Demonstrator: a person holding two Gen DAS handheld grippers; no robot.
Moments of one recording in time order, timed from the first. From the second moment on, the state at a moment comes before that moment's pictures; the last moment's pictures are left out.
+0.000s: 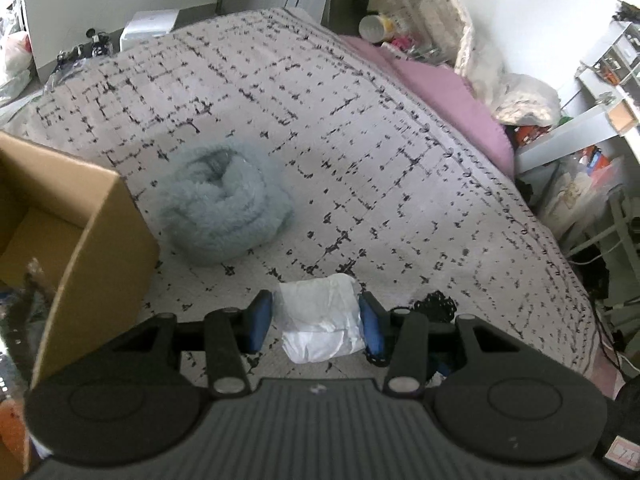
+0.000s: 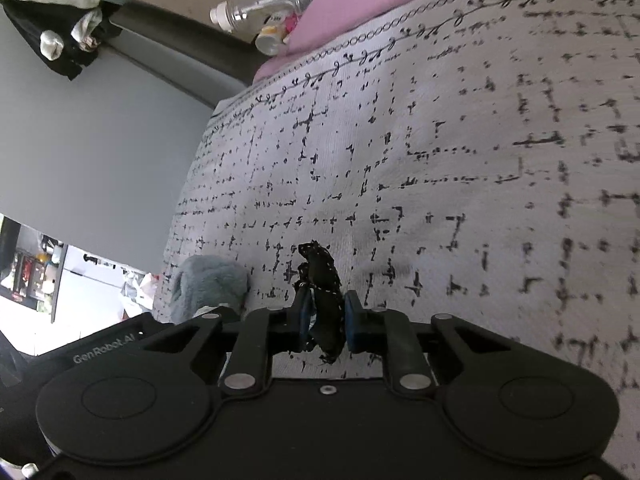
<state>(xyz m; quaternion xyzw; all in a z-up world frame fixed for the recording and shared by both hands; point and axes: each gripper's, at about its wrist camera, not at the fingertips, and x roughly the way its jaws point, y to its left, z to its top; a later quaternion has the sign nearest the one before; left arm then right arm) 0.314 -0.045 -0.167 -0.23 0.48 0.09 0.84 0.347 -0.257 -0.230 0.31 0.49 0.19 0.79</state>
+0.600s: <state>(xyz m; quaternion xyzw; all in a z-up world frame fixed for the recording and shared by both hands) 0.247 -0.041 -0.113 -0.24 0.45 0.07 0.86 0.291 -0.273 -0.179 0.31 0.43 0.19 0.82</state>
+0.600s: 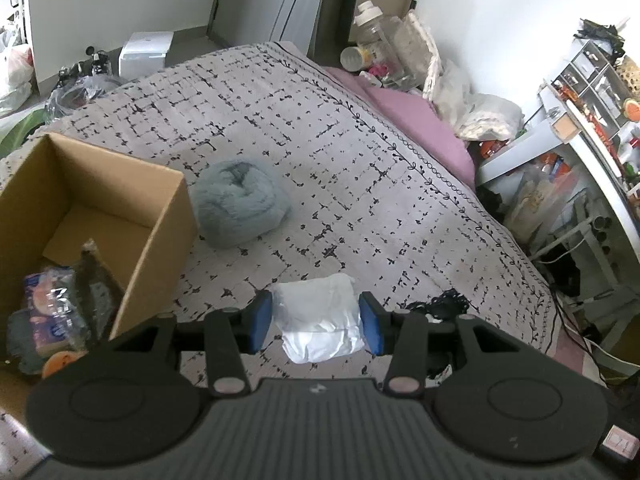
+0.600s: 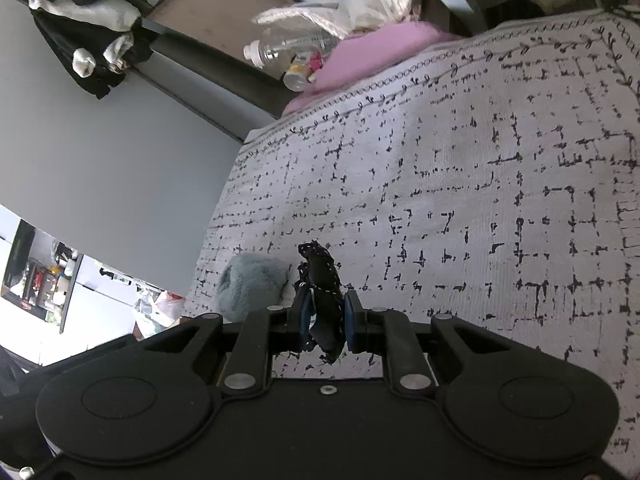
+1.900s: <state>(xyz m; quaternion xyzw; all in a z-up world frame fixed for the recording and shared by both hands) 0.147 0.046 -0.045 -0.25 0.38 0.07 0.89 0.195 -0.232 -0.072 0.27 0.31 0.24 0.88</state>
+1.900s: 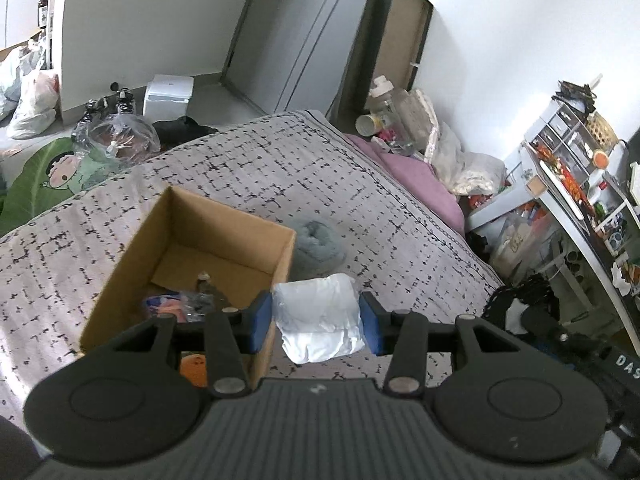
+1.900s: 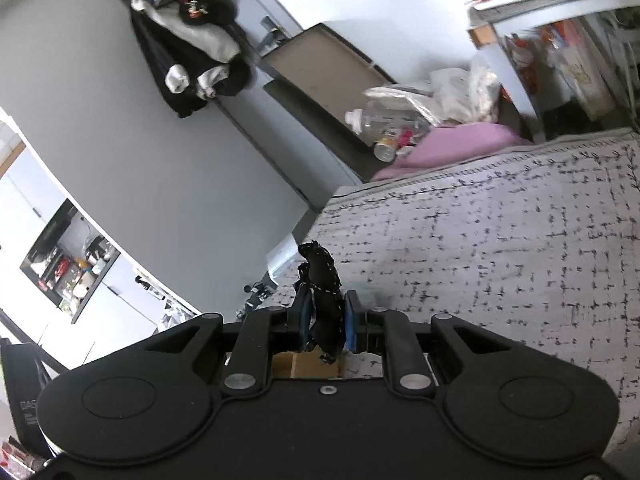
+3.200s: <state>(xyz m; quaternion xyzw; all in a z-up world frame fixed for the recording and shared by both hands) 0.177 0.152 -0.104 -0.31 0.40 0.11 0.86 0.214 -0.086 -0.103 0.20 0.38 0.27 0.86</state>
